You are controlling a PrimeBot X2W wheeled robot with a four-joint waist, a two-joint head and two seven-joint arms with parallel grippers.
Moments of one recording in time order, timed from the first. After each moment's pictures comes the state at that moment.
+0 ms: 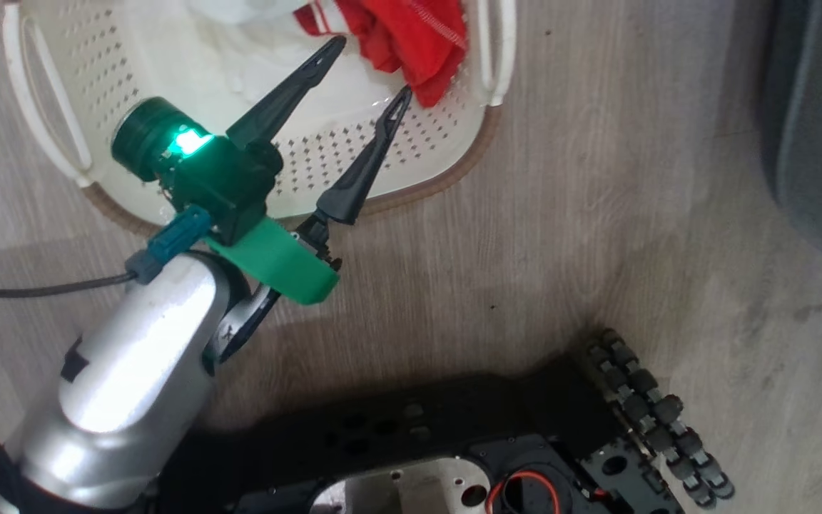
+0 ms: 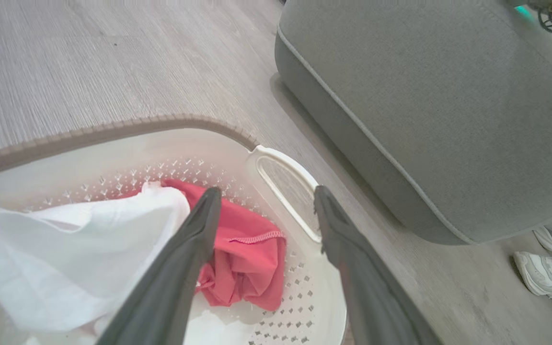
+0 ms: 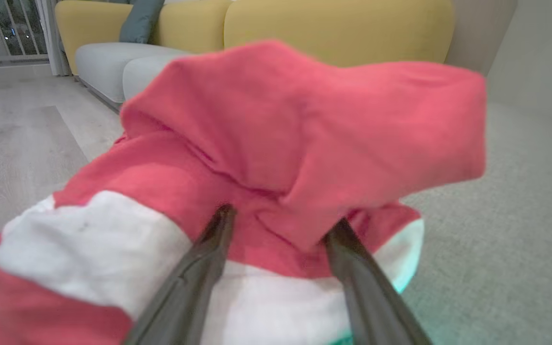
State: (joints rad) left arm -0.67 0.33 -0.64 0.02 -0.40 -0.03 -0.21; right arm -1.43 -0.37 -0.90 0.82 -0.06 0.13 -0.27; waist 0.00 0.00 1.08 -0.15
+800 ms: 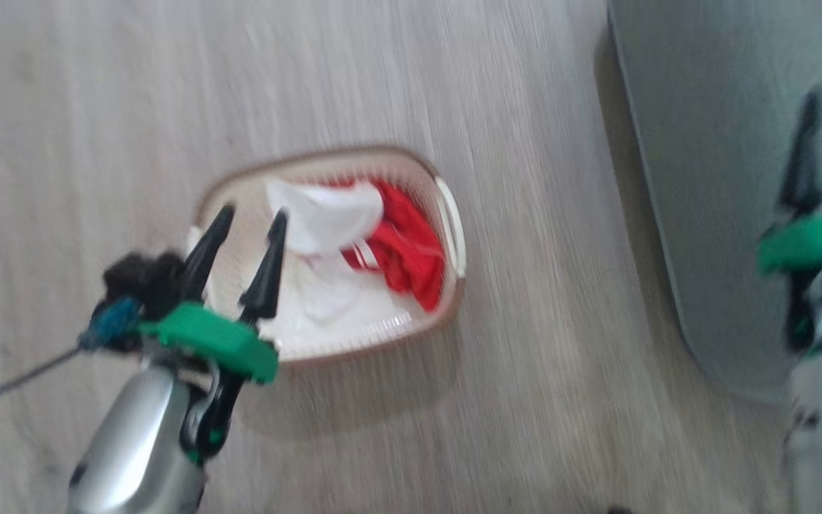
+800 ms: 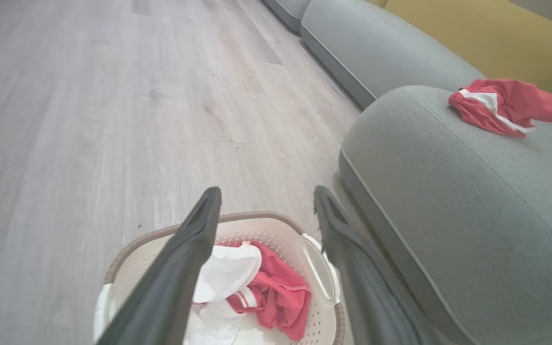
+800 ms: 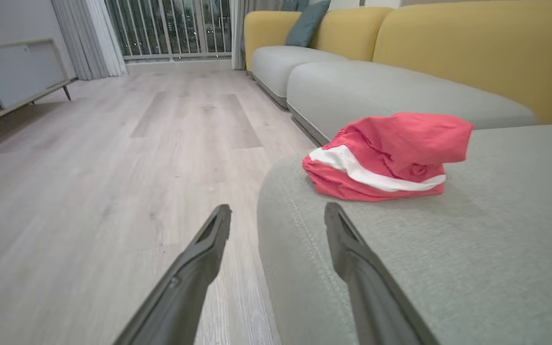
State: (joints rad) left arm -0.37 0.18 -0.35 0.31 -0.51 -0.07 -0.25; right arm -0.51 -0.09 -0.32 0.41 0.09 0.13 -0.26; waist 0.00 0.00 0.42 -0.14
